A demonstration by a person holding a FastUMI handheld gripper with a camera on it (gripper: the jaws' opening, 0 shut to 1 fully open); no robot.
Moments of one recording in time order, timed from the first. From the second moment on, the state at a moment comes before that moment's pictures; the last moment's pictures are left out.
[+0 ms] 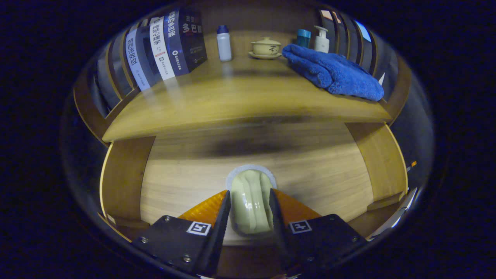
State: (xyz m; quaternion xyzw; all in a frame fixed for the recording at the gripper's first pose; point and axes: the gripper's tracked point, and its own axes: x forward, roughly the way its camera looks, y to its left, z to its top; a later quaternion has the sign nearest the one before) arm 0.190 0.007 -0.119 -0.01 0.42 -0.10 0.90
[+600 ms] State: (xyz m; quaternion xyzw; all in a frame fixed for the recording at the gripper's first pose) arm 0.155 0.019 -0.029 -0.03 0.22 -0.10 0.97
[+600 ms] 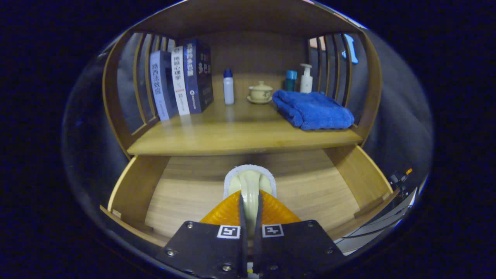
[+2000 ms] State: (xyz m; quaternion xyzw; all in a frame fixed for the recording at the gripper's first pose) arm 0.231 0.052 0.125 -0.05 0.19 -0.08 0.98
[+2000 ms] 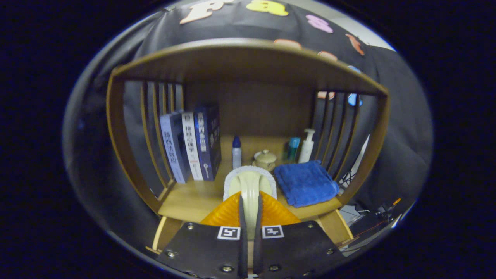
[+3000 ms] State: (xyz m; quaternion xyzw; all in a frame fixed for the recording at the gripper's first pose) arm 0.348 0.032 0.024 -0.03 0.30 -0.07 0.95
